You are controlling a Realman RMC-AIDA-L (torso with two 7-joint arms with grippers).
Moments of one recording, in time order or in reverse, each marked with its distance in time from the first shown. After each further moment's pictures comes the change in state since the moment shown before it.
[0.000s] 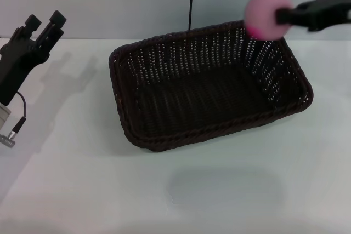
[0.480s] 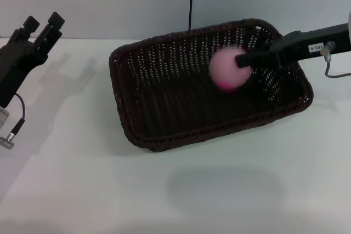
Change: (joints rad) left arm 0.008 0.000 -0.002 0.000 0.000 0.009 0.000; right arm 0.071 -0.003 -0.068 0.228 -0.011 0.007 -0.028
